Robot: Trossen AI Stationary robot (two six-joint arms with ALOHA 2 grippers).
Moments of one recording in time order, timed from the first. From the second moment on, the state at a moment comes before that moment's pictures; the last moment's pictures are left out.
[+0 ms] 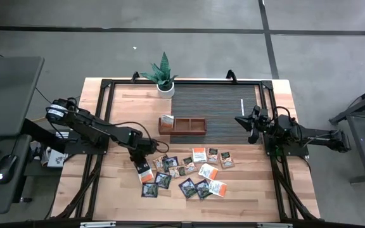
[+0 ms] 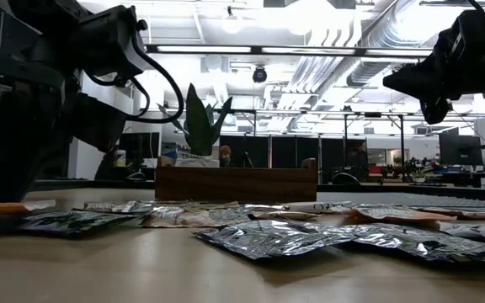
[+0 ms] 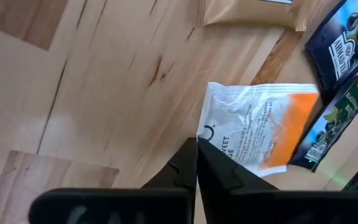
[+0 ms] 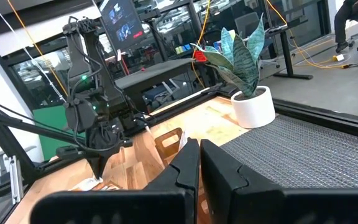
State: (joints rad) left arm -0.22 1.52 0.65 -0.45 0.38 -0.76; right arm -0.12 0.05 0.01 0.09 0.19 0.36
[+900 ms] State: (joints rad) left arm -0.06 1.34 0.97 -0.96 0.15 -0.49; right arm -0.12 0.05 0.01 0.09 0.19 0.36
